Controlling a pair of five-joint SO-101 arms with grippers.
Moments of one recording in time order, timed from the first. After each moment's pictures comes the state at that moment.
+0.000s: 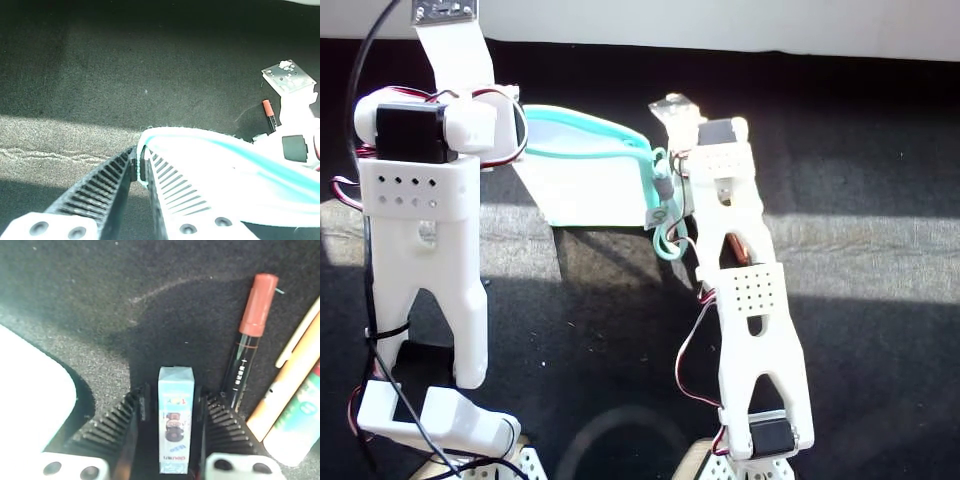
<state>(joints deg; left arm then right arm) 0.4 10.3 -35.8 98.9 11.6 -13.5 68.3 -74.3 96.8 18.9</state>
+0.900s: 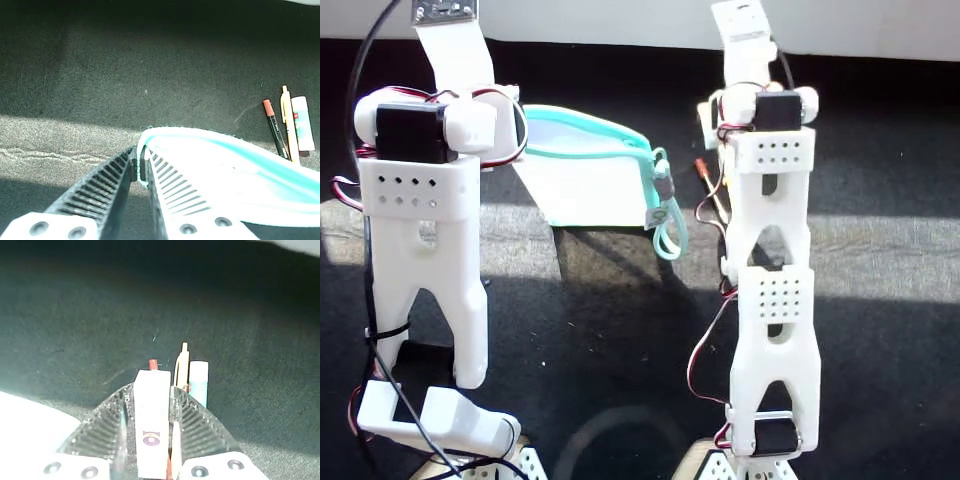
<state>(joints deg) 0.4 10.3 -35.8 98.9 11.6 -8.9 50.9 -94.3 100.4 9.1</state>
